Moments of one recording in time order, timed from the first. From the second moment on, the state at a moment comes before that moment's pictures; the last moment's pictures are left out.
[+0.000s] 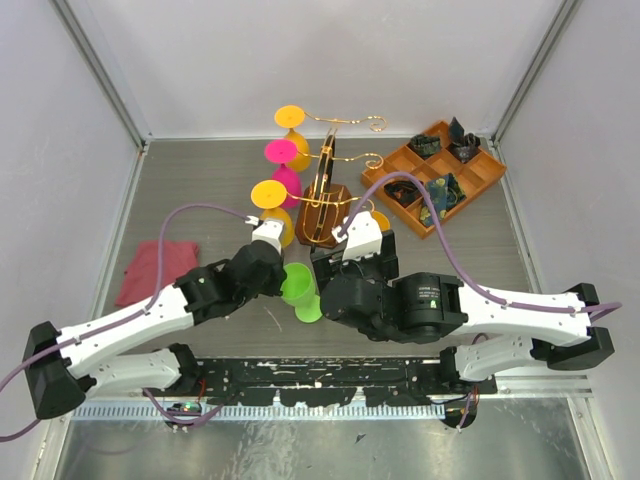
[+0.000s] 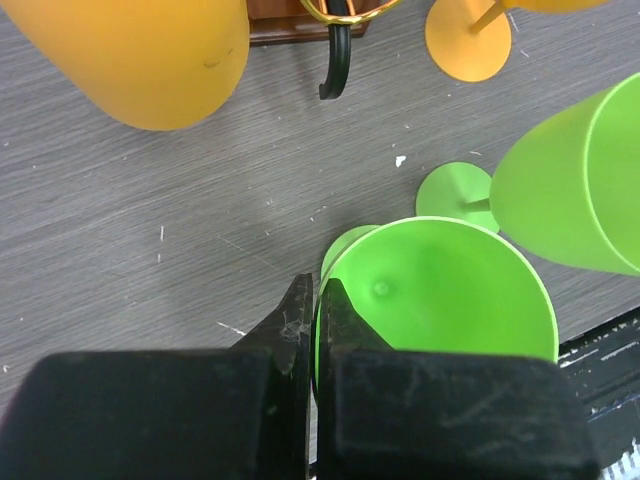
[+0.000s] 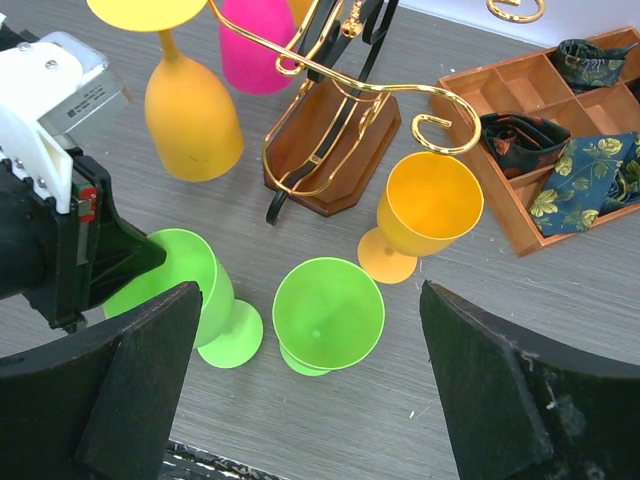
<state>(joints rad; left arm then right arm) -1.01 1.06 0.82 -0.48 -0.39 -0.54 1.50 1.22 1.40 -0.97 1.11 0.67</state>
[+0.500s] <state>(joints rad) -1.01 0.80 0.85 -0.49 -0.06 -0.46 1.50 1.19 1.40 -0.88 1.09 0.63</state>
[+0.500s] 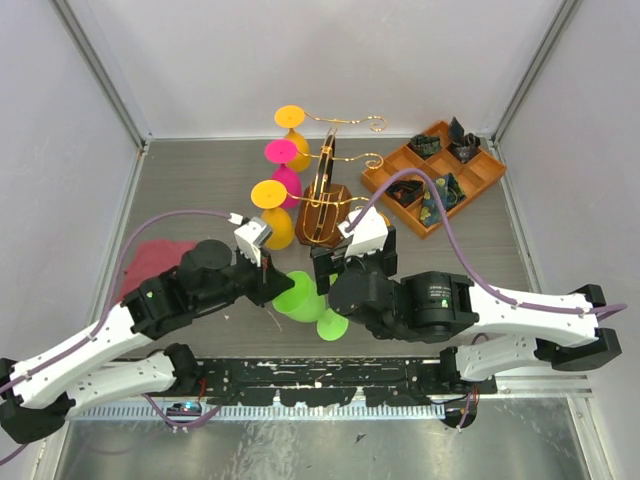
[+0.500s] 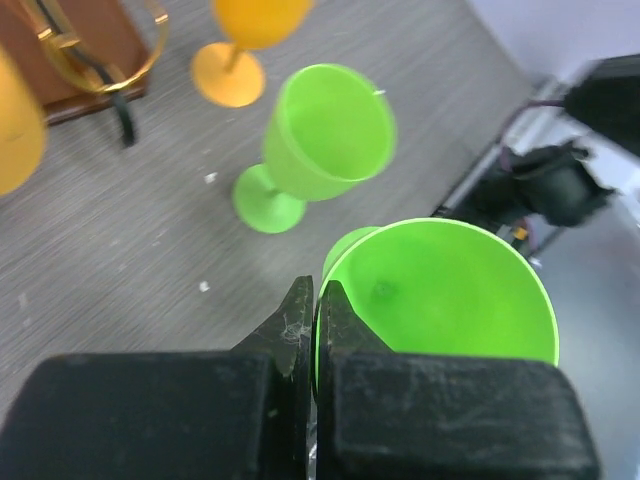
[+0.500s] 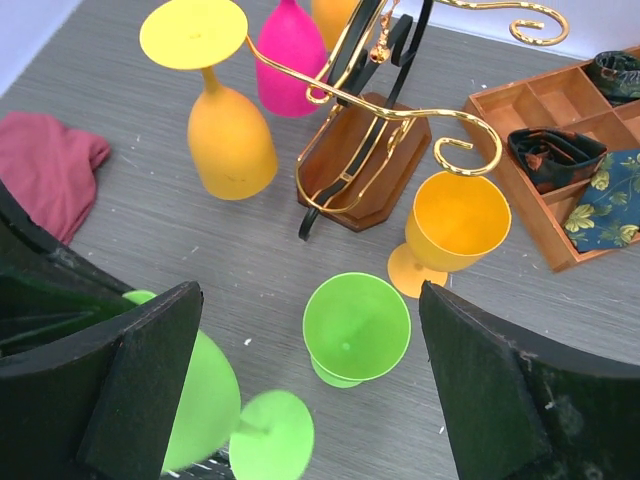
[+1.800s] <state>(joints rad) -0.49 1.22 1.25 0.15 0.30 -0.33 1.35 1.22 1.58 -0.22 0.81 0.07</state>
